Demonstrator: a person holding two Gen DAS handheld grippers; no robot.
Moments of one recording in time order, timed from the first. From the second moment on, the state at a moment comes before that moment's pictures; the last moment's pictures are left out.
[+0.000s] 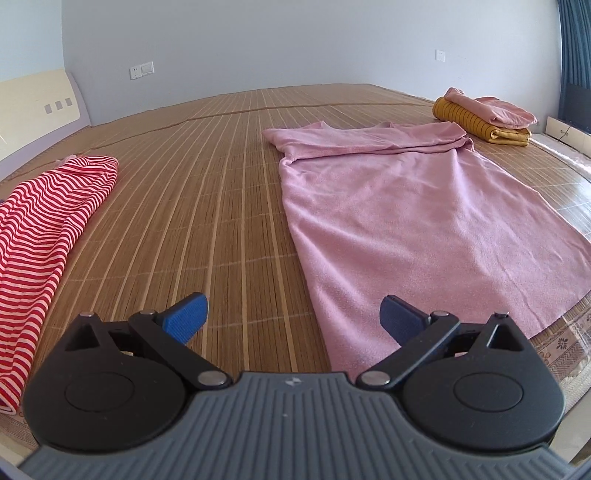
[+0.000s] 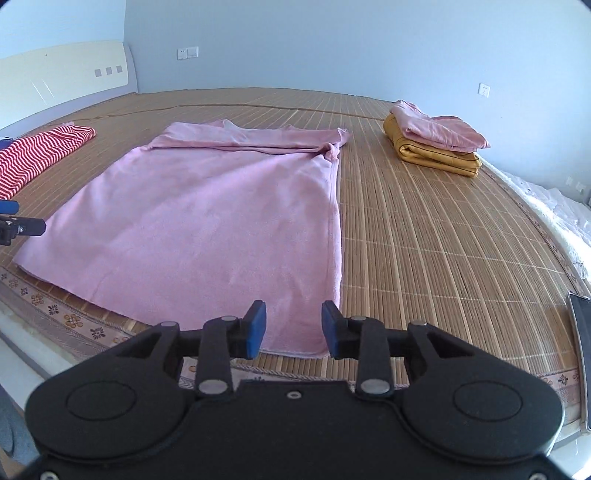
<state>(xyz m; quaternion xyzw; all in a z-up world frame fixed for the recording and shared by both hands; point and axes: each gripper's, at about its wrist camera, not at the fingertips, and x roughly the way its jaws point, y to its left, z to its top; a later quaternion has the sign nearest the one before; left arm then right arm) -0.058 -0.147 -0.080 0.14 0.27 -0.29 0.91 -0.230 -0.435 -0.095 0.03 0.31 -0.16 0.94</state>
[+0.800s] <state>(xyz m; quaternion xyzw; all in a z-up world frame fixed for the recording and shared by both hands) -0.057 -0.157 -0.103 0.12 0.30 -0.33 0.89 -0.217 -0.456 -0.106 0.06 0.30 -0.19 0.93</state>
